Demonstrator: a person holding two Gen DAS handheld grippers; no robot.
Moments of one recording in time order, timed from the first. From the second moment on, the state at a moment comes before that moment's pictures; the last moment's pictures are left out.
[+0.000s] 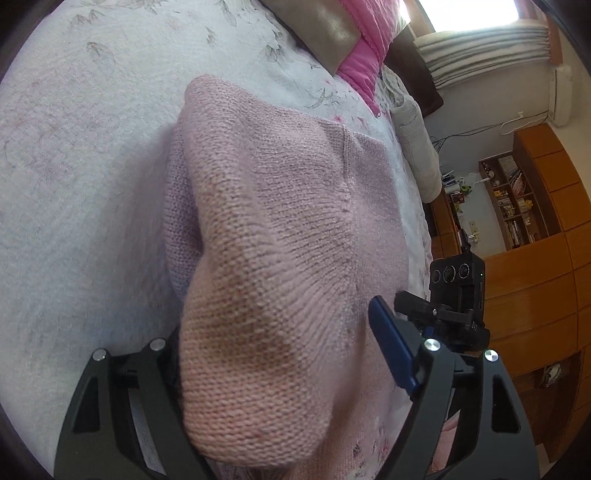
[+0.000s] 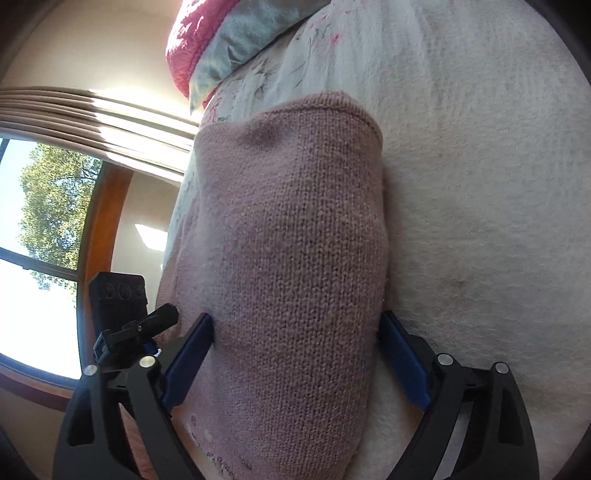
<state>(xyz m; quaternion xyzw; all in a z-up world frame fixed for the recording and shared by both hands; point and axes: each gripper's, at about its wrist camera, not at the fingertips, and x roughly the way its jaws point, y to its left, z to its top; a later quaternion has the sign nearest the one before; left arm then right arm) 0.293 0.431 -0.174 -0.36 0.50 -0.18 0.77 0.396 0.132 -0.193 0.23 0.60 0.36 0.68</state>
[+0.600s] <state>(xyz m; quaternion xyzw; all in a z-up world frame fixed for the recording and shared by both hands) 0.206 0.326 -0.127 -0.47 0.47 -0.28 0.70 0.285 0.004 -0.097 0.26 0.57 0.38 0.68</state>
